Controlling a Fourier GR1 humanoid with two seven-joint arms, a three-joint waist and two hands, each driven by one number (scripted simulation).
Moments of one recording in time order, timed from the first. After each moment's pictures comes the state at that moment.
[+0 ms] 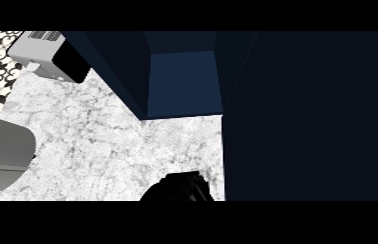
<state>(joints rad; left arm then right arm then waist) -0.58 0.29 -1.17 -2.01 -0.30 1.47 0.56 1.06 -0.18 -0.01 -2.44 -0.14 0.53 -0.51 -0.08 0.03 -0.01</state>
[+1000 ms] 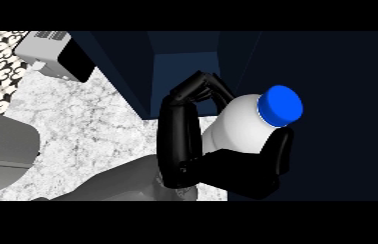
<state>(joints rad) -0.81 0.16 -0.82 -1.69 0.02 1.29 0.44 1.02 -0.17 -0.07 -2.44 -0.16 0.51 -0.46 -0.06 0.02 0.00</state>
